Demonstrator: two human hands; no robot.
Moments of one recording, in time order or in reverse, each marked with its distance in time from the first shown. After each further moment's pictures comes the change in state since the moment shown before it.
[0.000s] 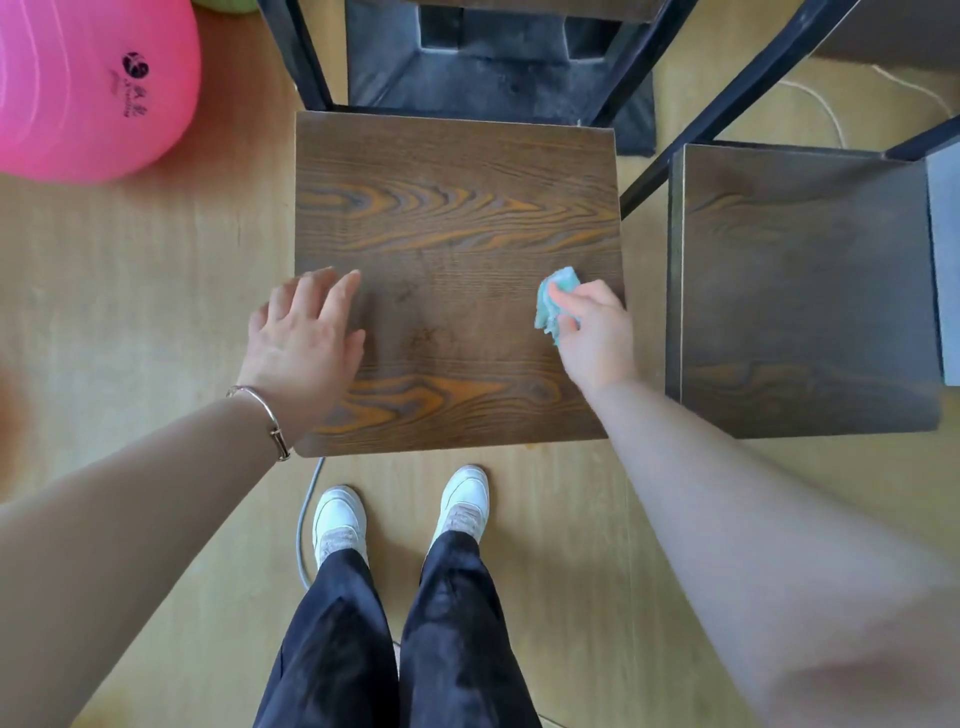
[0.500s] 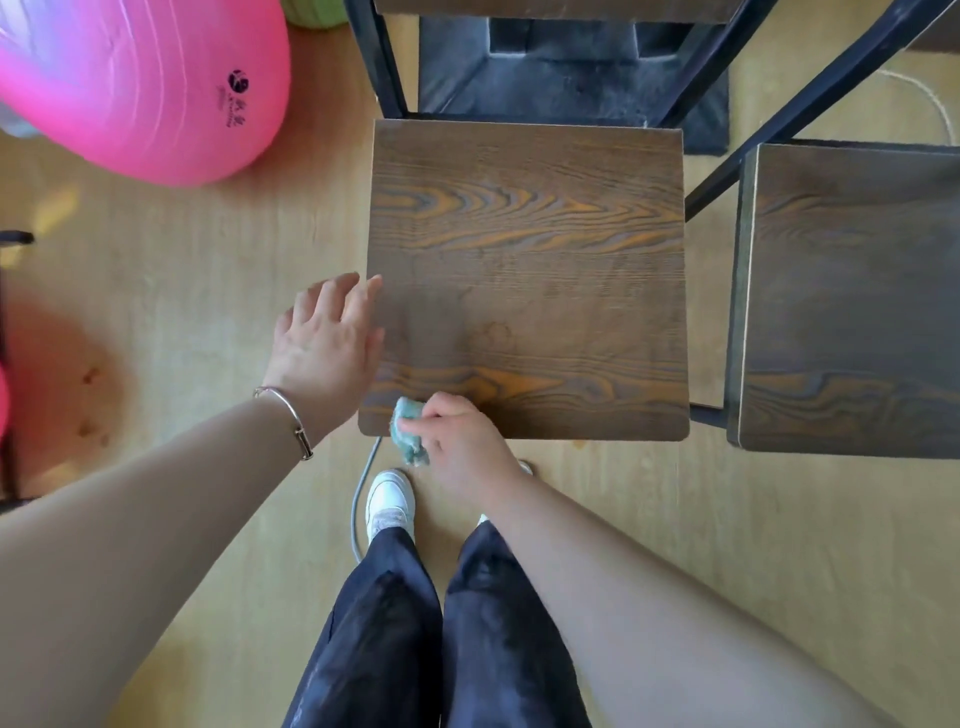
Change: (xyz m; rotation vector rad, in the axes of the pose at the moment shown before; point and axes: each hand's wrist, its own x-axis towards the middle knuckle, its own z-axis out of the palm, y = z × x) left_hand -0.026 -0.020 -0.028 0.035 0.008 -0.049; right_hand -0.119 -0.114 0.090 0.161 -0.533 -0.374
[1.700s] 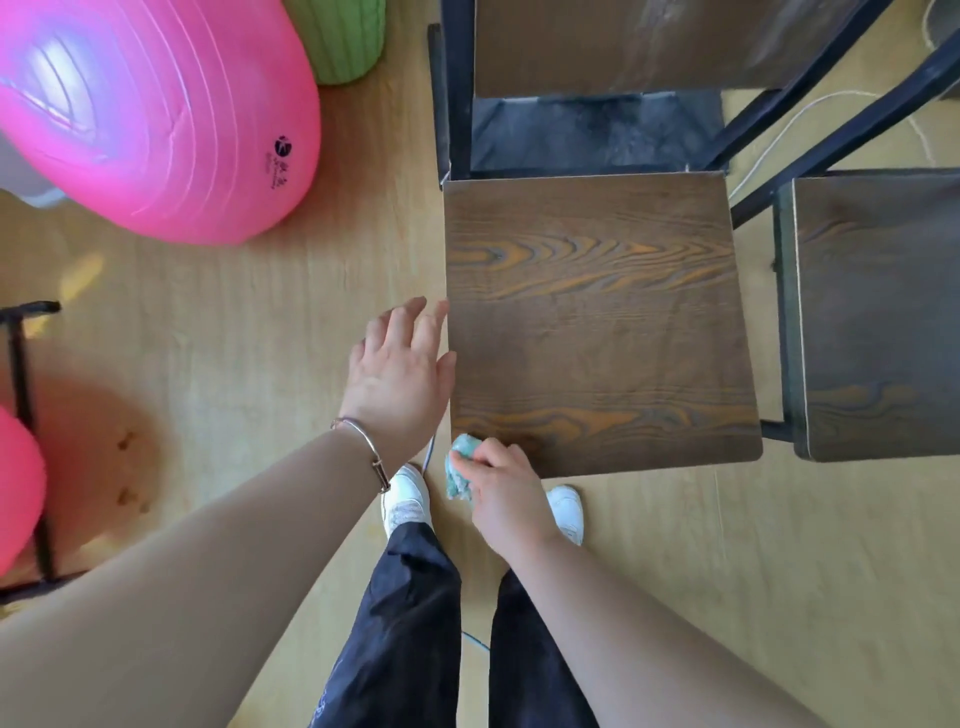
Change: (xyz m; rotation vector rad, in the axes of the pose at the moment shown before) left_hand 0.021 -0.043 -0.039 -0.139 -0.045 0.075; right_hand 0.023 -0.052 0.065 -0.194 0.131 0.267
